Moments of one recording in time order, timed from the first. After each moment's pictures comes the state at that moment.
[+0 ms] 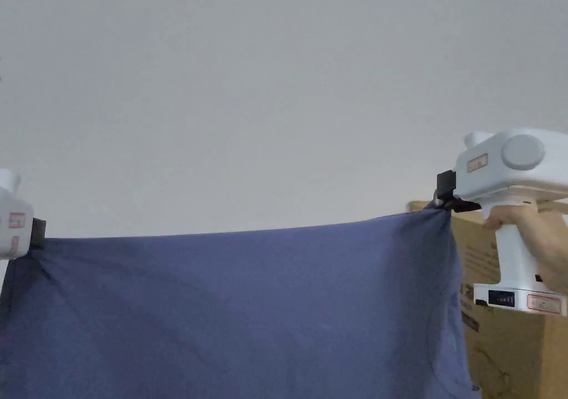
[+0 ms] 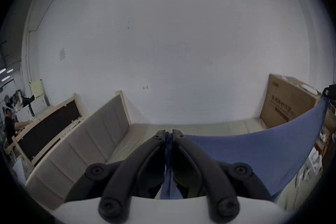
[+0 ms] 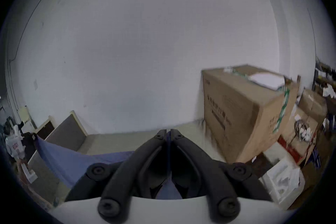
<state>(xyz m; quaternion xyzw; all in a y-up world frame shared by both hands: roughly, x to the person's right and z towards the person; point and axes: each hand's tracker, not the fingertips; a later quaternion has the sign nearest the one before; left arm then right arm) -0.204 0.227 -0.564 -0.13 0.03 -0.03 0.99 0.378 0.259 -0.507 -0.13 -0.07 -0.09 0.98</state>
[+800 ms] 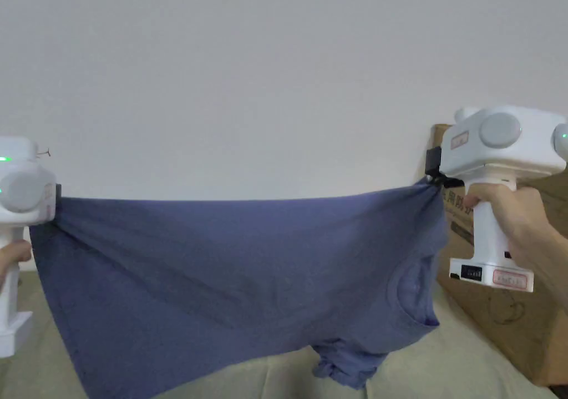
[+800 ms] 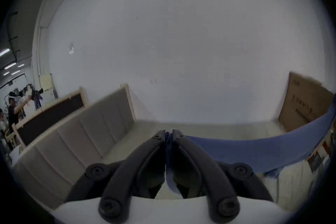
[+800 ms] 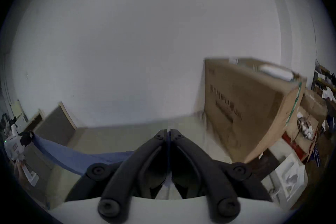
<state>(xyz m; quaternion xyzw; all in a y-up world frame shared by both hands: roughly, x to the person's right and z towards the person) -0.190 0.056 -0.663 -0.18 0.09 -0.04 0.98 0.364 0.106 -0.608 -0.23 -0.10 -0.09 0.96</state>
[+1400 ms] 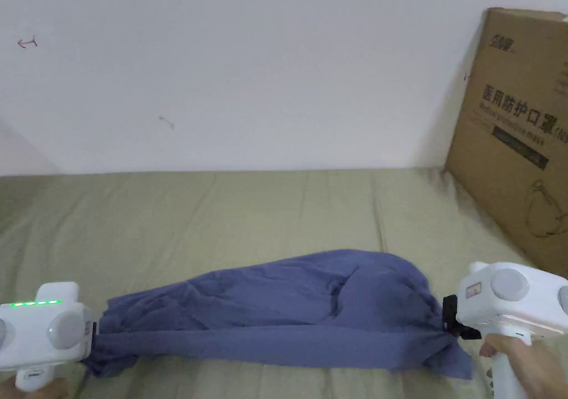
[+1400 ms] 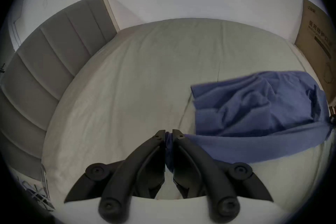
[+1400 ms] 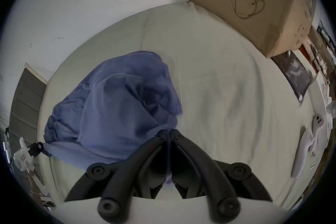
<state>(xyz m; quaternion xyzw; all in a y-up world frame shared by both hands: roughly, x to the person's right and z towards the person) -0.199 -0.231 -0.655 -0.43 0.08 -0.05 0.90 0.383 -0.210 -0.592 -0.47 -0.11 -0.18 0.85</state>
